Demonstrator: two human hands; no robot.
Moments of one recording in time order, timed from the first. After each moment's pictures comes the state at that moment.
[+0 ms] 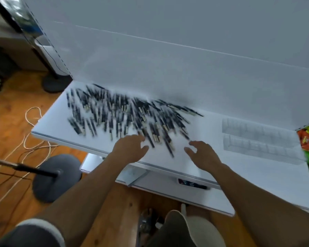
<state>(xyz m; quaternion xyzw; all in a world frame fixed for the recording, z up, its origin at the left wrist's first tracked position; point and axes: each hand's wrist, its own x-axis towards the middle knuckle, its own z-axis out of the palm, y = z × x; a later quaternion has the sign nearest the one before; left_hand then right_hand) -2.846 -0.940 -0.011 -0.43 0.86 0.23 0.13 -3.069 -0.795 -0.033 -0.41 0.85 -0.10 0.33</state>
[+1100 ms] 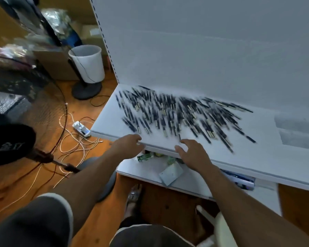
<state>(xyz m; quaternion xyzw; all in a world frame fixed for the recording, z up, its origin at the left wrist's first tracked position) -2.621 -1.037 -0.022 -0.48 0.83 0.27 0.12 -2.819 -0.889 -0.036 -0.43 0.82 -0.19 0.33</state>
